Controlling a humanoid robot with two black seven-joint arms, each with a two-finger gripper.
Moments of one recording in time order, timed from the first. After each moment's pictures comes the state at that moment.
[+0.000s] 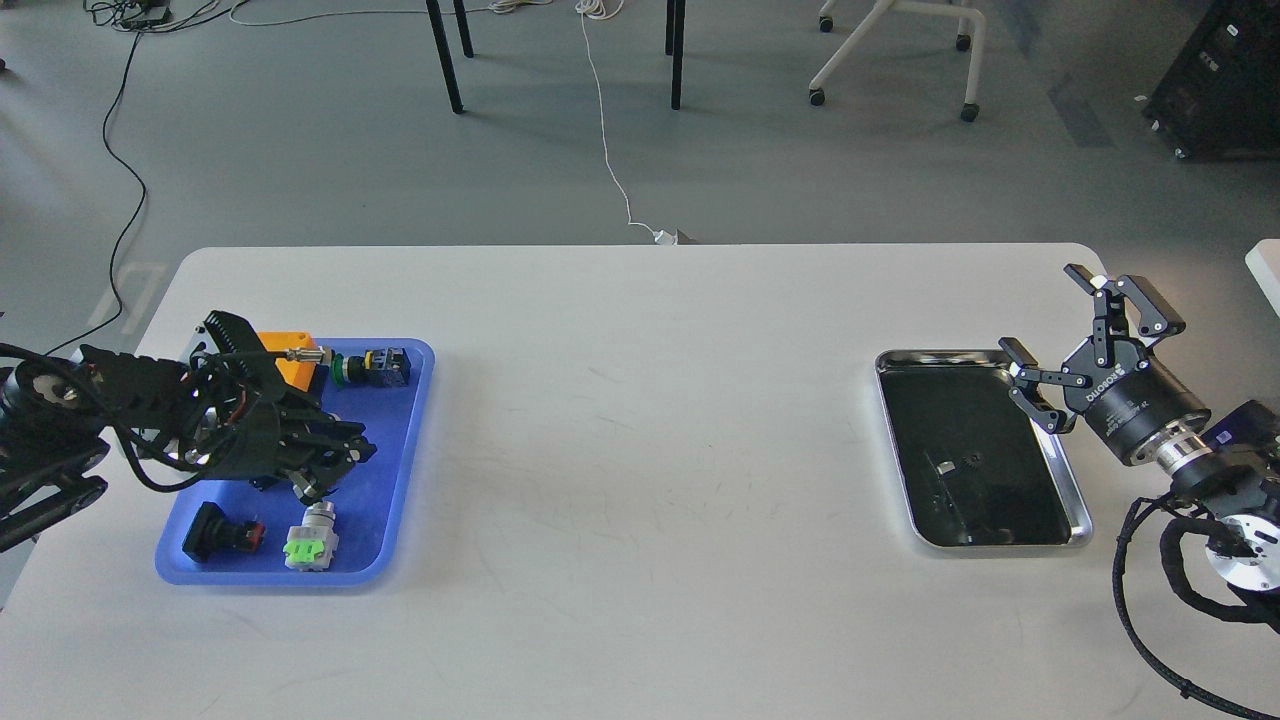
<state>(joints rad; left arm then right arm) -0.82 0.83 -0.20 -1.16 2.18 -0.24 -0.49 0.45 -0.65 0.57 0.87 -0.08 0.49 0.49</state>
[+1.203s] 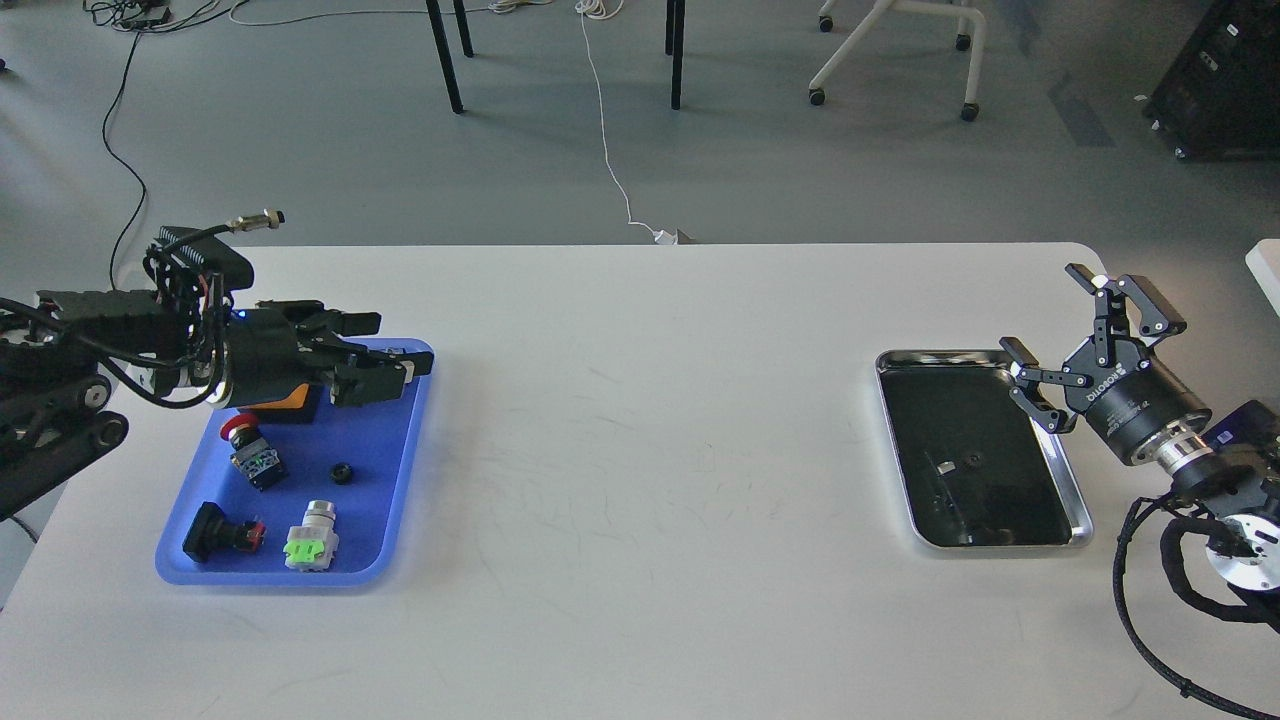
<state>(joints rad) -0.79 0.80 -0.42 -1.21 1.51 -0.23 -0.49 0.45 -0.65 0.57 0.87 -0.08 0.49 0.49</state>
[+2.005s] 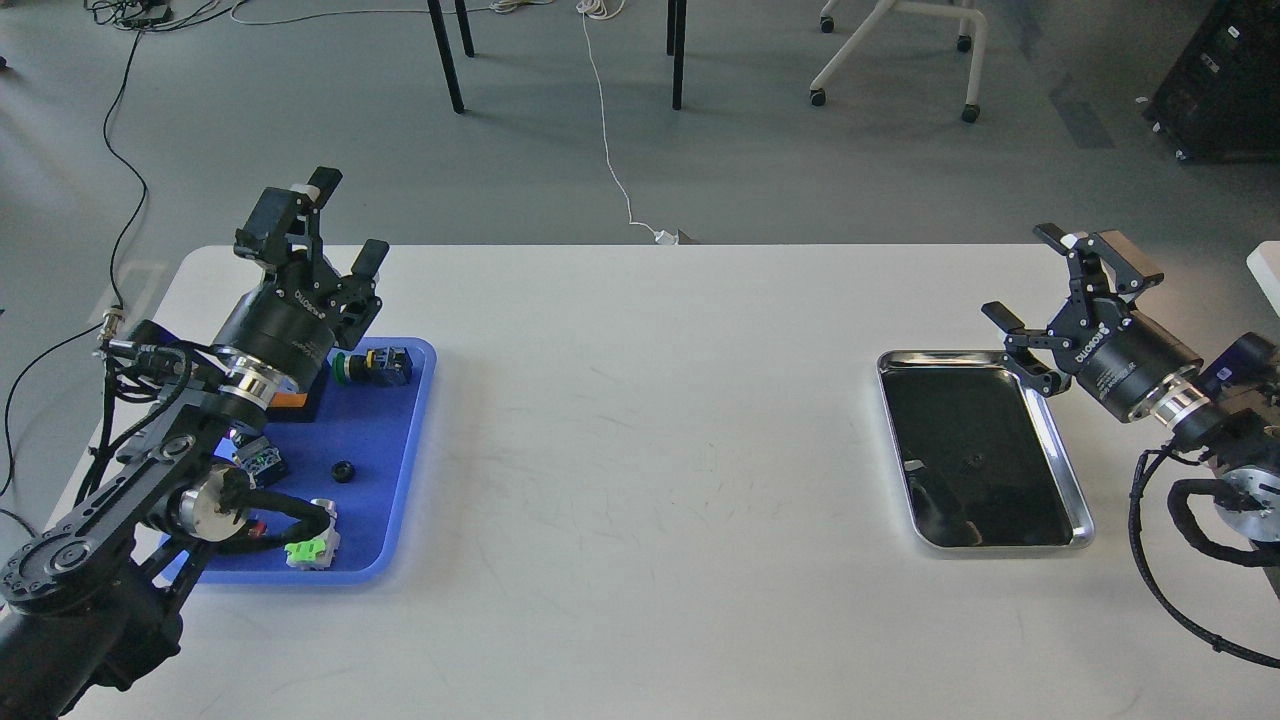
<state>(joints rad) -0.31 0.34 -1.14 -1.16 0.74 -0.19 -0.40 0.61 -0.71 0.52 0.90 -0.39 0.49 0.49</state>
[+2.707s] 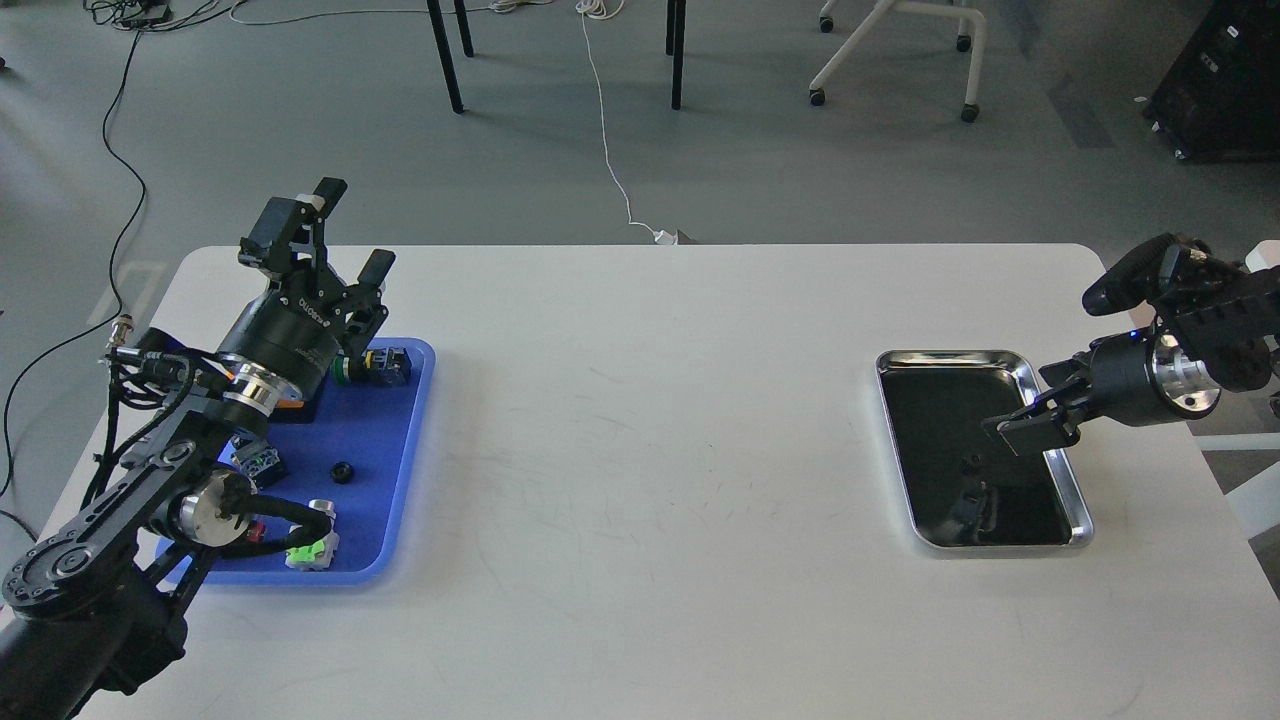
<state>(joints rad) -0.30 0.33 -1.15 -1.16 0.74 -0.21 -0.39 1.07 -0.88 0.03 1.14 -2.02 0.49 0.49</state>
